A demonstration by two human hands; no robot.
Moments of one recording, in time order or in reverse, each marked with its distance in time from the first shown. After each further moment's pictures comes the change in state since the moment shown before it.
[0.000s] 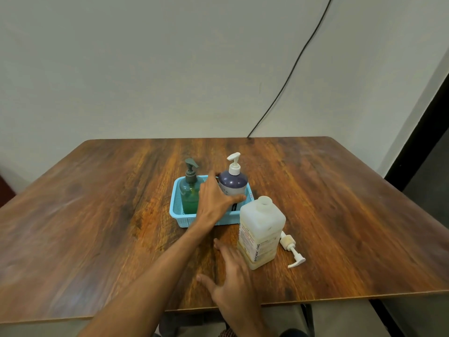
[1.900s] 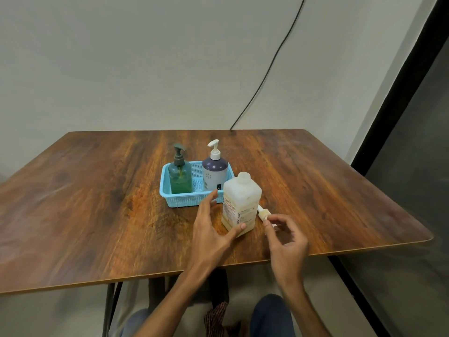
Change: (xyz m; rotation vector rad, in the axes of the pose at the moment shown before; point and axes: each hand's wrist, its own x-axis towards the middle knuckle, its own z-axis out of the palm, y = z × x) left_hand -0.151 0.011 -0.003 -0.191 -0.022 0.059; right_hand -0.044 0.039 -0.091 0.380 0.750 -0.085
